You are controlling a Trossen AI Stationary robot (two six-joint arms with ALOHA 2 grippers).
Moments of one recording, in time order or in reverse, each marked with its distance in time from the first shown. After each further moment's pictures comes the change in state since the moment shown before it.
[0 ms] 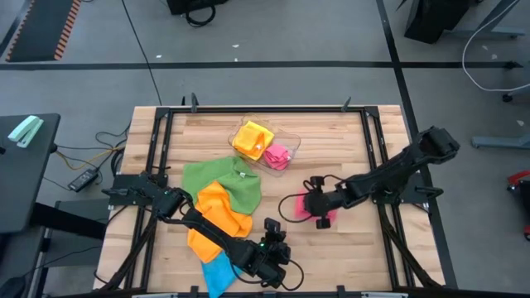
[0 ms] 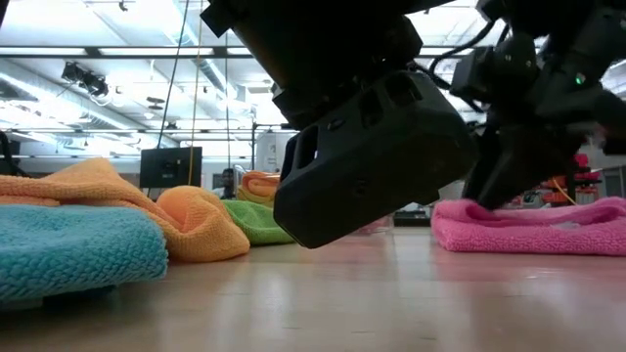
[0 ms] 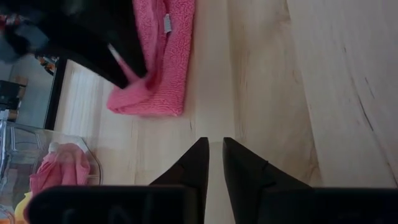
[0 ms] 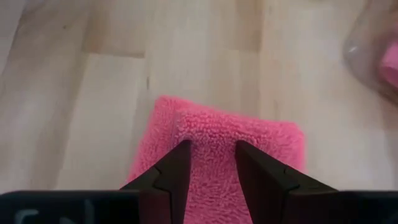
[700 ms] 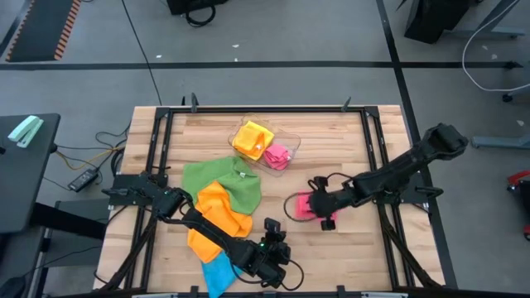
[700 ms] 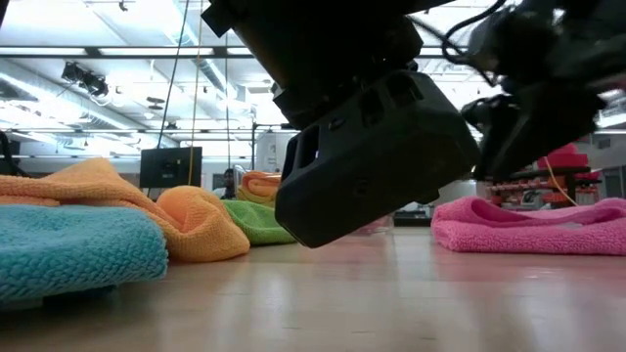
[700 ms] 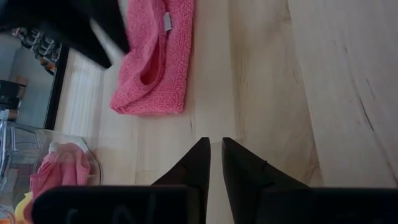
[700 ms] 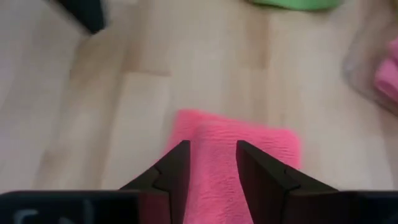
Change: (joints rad) left arm 0.000 0.000 0.000 0.000 0.000 0.000; right arm 0.042 -0.120 -0.001 -0.056 -0.027 0.031
